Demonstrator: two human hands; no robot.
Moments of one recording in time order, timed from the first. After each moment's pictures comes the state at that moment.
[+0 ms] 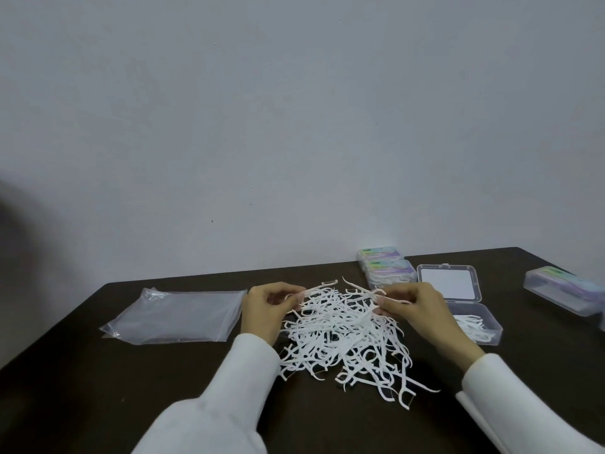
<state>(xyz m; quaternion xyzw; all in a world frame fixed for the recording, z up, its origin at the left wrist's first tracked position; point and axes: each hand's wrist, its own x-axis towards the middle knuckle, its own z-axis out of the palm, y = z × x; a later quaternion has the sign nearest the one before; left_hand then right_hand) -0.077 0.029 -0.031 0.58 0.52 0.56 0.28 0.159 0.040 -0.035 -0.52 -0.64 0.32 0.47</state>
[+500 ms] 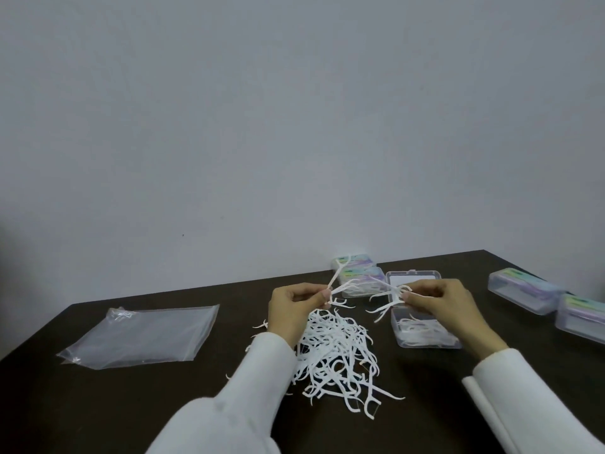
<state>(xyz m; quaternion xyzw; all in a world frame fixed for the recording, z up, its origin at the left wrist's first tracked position) -0.002 0.040 -0.018 0.55 0.45 0.55 0.43 0.231 0.034 -0.017 -0.59 -0.57 0.30 0.50</state>
